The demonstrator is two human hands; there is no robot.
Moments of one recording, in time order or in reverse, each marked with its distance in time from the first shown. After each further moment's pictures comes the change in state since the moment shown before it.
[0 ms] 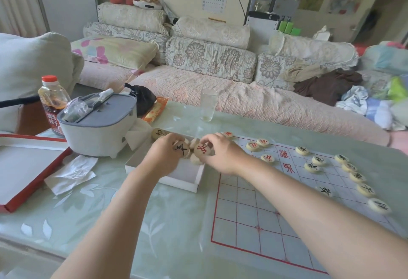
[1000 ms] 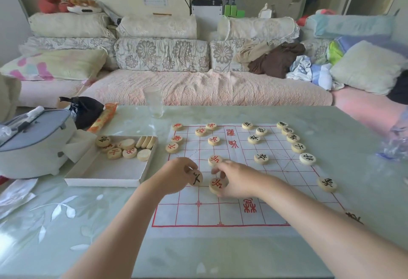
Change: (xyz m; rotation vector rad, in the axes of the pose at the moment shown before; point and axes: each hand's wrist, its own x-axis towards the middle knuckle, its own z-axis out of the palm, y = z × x) left_hand -0.069 0.119 0.116 0.158 -0.502 0.096; right_hand -0.171 0.122 -0.036 -0.033 -0.137 0.217
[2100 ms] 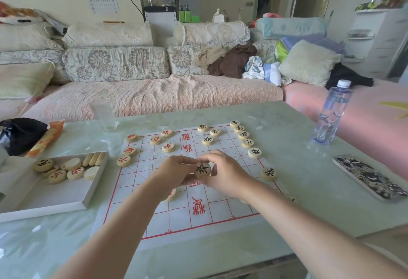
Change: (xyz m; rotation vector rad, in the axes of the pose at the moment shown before) left_hand 0.012 0.117 0.059 -0.723 -0.099 -0.124; right_hand -0.061 0.067 -0.022 0.418 0.427 -0.015
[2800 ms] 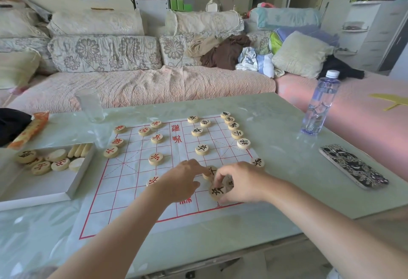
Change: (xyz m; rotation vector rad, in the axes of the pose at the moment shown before) left_hand 0.010 -0.038 0.037 1.057 -0.206 0.542; right_hand -0.057 0.023 -0.053 -0.396 -0.285 0.152
